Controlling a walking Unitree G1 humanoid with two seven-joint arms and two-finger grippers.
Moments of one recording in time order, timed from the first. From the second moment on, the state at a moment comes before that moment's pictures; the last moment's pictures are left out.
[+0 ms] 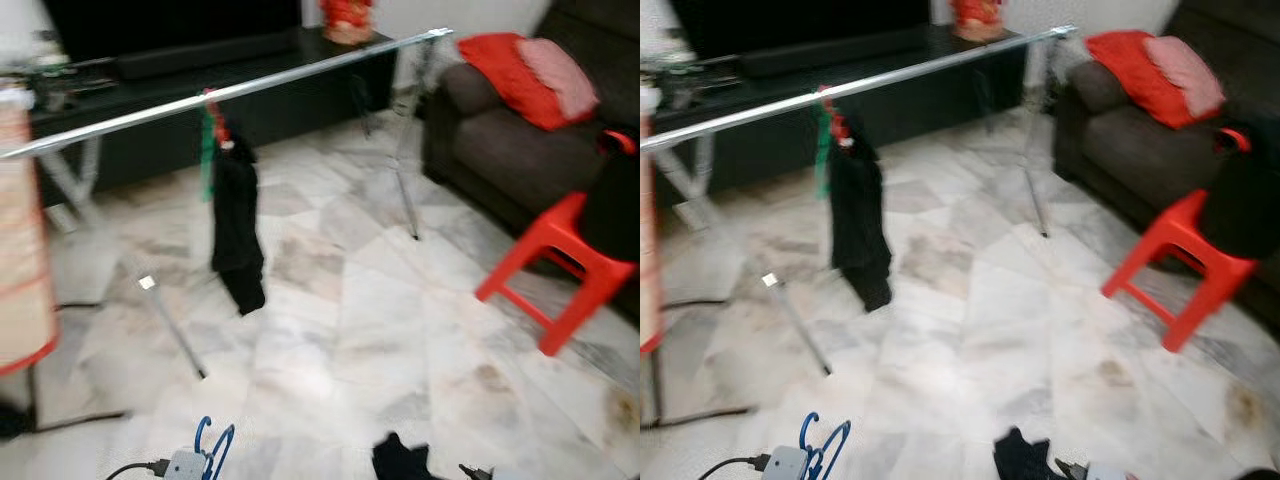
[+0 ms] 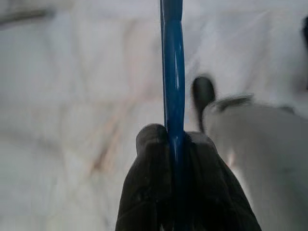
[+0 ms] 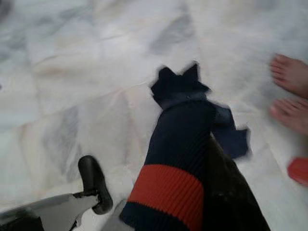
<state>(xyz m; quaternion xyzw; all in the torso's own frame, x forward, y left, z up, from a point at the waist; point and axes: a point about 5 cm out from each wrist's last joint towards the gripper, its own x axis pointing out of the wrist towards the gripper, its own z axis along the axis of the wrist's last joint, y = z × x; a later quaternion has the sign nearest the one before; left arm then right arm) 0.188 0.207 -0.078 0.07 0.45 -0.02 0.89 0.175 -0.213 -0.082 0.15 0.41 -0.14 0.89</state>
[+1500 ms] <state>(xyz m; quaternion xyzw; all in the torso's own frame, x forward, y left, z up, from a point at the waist) 0.266 0.177 -0.015 0.22 0.27 -0.32 0.88 0.300 -0.209 0.013 0.07 0.19 0.01 0.98</state>
